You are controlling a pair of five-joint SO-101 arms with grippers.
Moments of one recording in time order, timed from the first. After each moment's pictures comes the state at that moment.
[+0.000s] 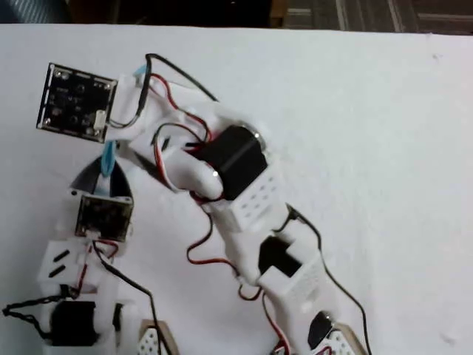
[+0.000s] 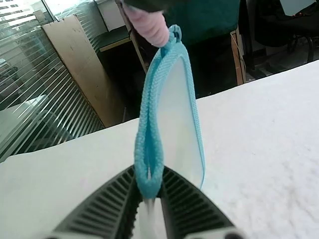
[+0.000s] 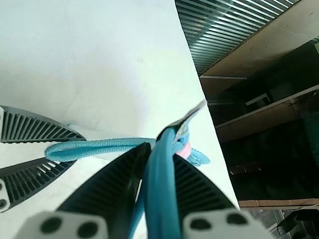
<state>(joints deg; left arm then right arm) -5.8 -101.3 75.5 49.1 -14.7 -50.0 25.1 -87.2 100.2 41.5</state>
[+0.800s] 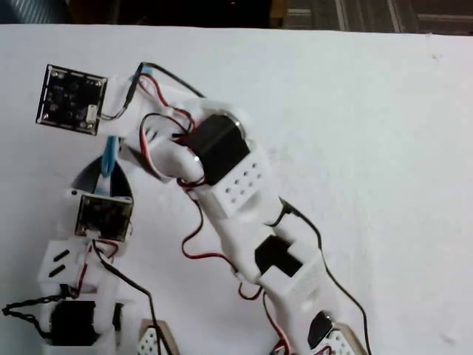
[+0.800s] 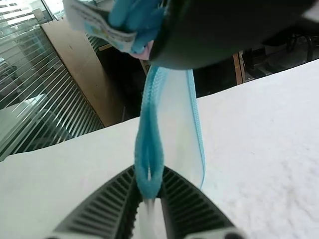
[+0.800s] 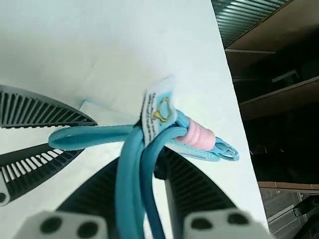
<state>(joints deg) -5.8 -101.3 74.9 49.5 -14.7 -49.7 24.4 -78.8 100.2 41.5</state>
